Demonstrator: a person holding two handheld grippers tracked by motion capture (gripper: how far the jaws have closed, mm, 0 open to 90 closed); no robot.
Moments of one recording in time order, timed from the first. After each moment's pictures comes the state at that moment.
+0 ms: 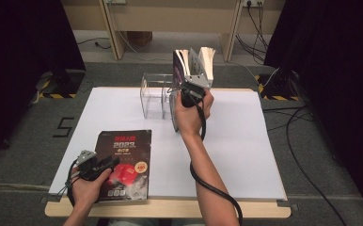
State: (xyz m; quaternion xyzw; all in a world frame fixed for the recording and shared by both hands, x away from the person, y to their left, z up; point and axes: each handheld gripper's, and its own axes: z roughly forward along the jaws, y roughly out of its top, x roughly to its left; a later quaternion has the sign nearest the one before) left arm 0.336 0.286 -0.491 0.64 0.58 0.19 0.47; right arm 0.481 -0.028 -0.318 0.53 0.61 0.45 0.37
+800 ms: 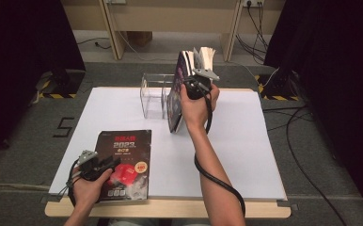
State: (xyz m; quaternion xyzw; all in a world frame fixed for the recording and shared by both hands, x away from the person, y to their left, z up) left arm 0.336 0.284 -0.492 0.64 0.57 0.19 0.47; right arm 0.504 -0.045 -0.313 0.55 0.61 0.48 0.31
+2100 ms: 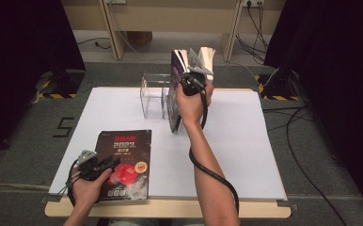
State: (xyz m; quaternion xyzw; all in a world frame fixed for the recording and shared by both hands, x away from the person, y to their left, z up) left arm 0.336 0.285 -0.492 0.64 0.57 0.19 0.47; right arm 0.523 -0.033 -0.318 0.55 0.63 0.47 0.29
